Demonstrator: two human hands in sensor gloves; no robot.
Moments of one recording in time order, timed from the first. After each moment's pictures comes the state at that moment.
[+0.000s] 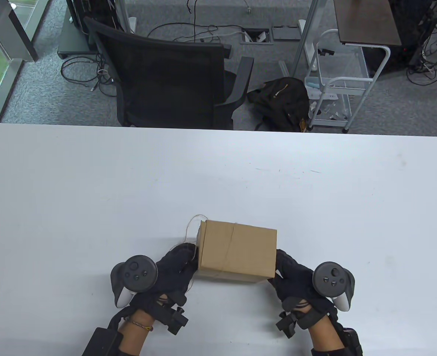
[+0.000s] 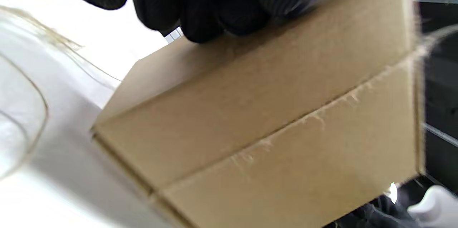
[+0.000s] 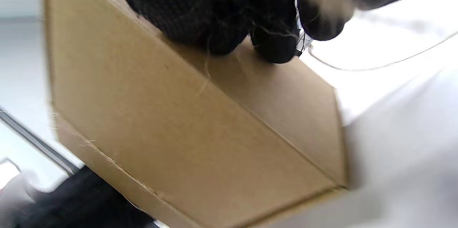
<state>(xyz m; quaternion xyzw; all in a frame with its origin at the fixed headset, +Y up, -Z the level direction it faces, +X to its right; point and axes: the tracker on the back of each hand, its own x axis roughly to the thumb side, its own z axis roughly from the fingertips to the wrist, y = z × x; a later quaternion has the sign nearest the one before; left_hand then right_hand) -0.161 -0.739 -0.177 -0.03 -0.14 0.49 0.86 0.197 -0.748 -0.184 0.15 0.03 0.83 0.53</state>
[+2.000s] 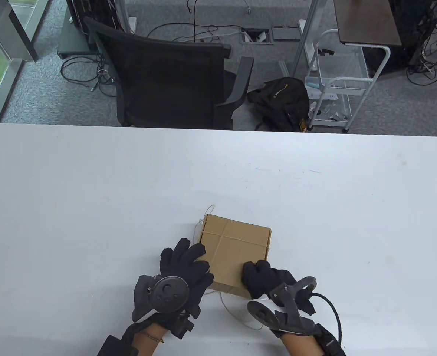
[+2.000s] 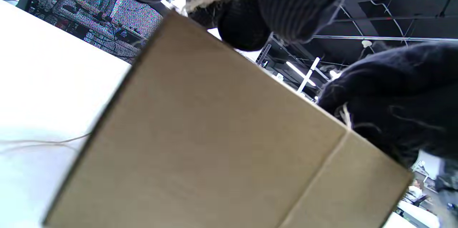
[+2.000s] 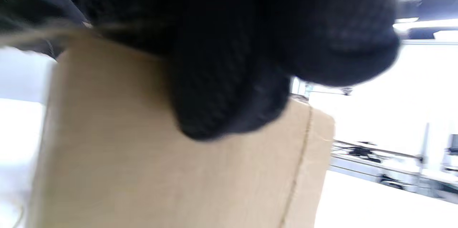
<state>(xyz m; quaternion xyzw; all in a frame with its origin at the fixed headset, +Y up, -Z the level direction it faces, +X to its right) -0.116 -0.714 -0.148 0.05 -0.18 0.27 0.95 0.112 -0.695 -0.144 0.30 -0.18 0.94 0.05</state>
